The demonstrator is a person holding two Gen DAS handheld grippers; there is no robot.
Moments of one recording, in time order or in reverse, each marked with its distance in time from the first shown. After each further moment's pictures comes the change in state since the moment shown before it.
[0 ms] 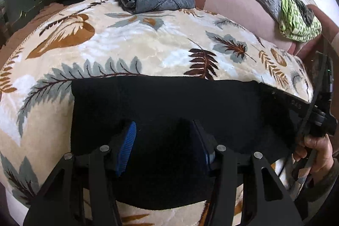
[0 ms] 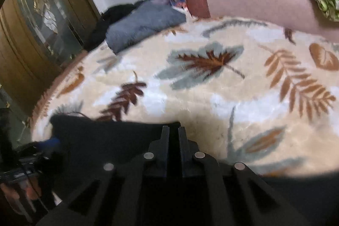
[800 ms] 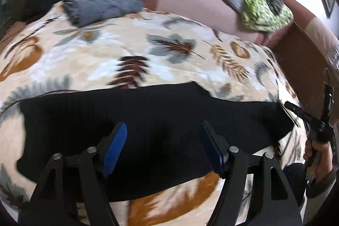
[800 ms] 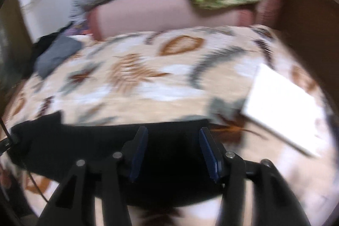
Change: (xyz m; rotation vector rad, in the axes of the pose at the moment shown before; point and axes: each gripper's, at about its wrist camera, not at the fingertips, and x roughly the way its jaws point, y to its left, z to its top) left arm -0.012 -0.092 0.013 0.103 0.015 -0.193; right arm -0.188 -0.166 -0.058 0.245 -0.054 -0.503
